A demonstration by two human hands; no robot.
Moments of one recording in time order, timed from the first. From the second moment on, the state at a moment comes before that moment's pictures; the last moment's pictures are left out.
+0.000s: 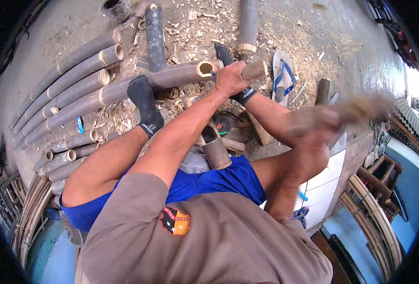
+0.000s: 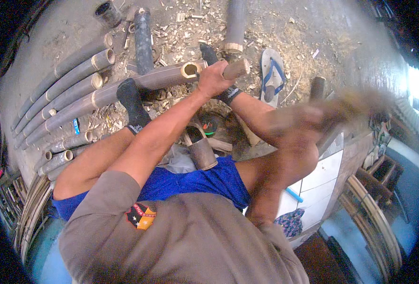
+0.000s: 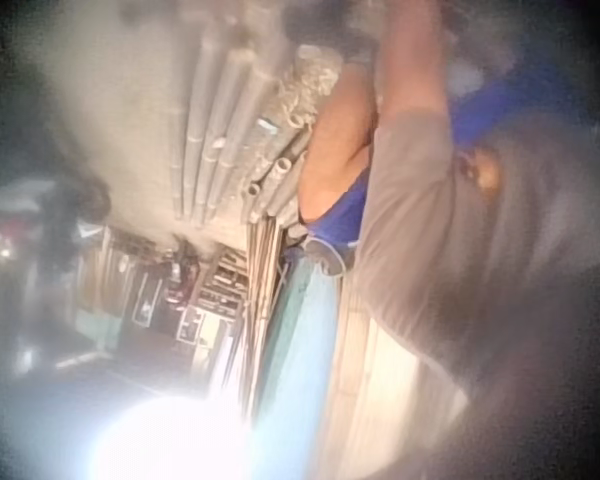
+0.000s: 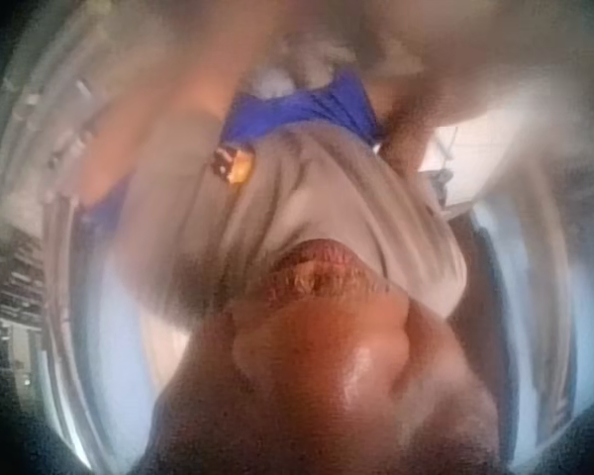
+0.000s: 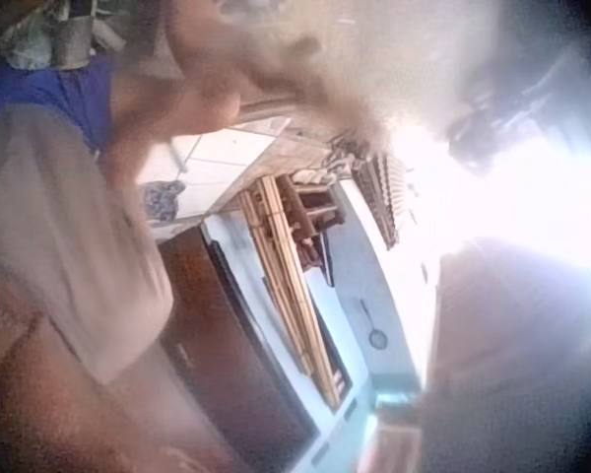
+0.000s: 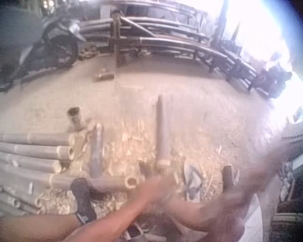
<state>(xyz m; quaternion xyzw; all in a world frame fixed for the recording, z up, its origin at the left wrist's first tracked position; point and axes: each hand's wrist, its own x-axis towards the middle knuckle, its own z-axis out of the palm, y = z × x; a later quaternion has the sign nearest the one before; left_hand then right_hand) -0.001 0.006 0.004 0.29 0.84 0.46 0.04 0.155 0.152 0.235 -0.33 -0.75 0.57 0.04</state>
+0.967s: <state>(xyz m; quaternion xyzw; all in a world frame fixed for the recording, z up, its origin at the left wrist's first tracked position) 0.009 -0.109 0.006 -0.28 0.39 0.88 0.00 -0.016 0.006 0.260 0.27 -0.95 -0.01 -0.15</state>
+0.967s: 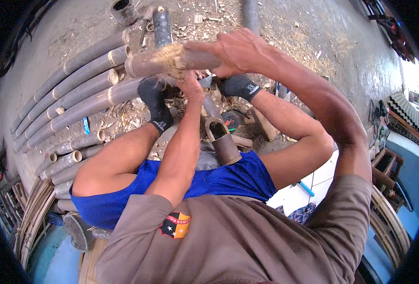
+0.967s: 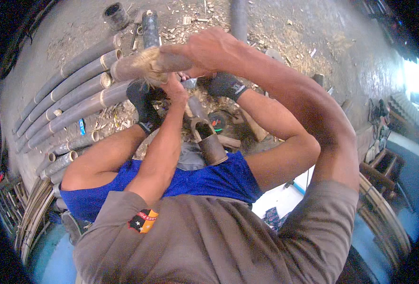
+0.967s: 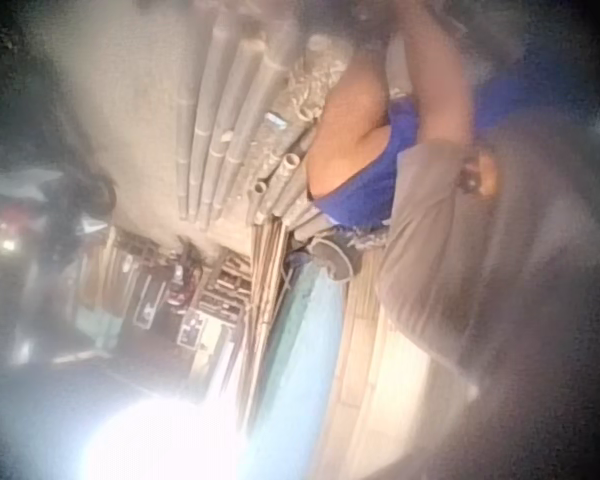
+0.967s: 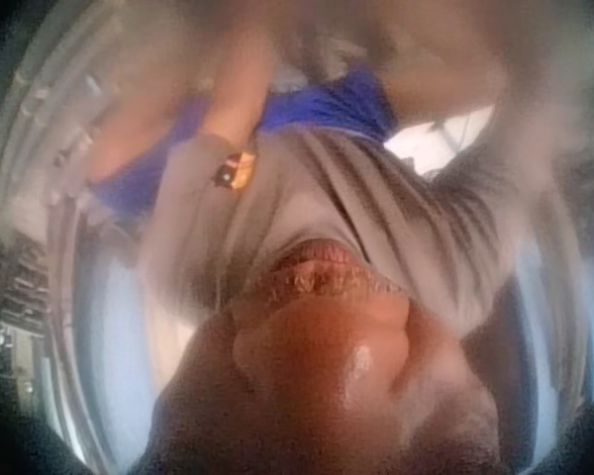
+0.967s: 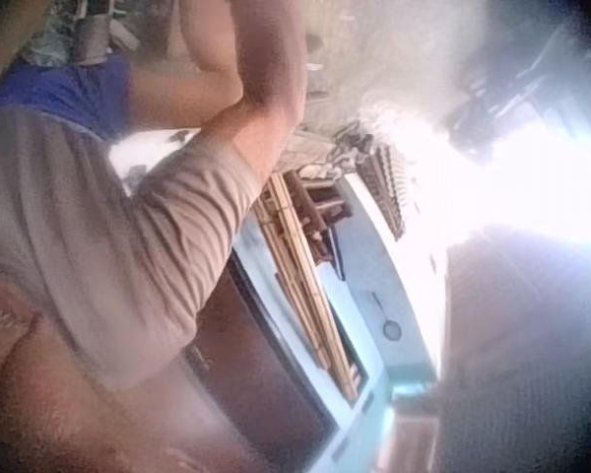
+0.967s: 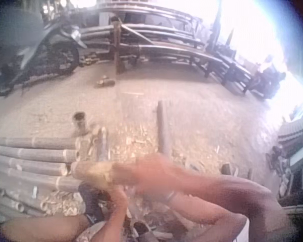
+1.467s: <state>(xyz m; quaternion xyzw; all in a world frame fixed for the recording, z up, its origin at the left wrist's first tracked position) 0.060 -0.012 0.074 0.05 0.59 0.80 0.04 0.068 0.073 0.269 -0.01 -0.94 0.32 0.09</state>
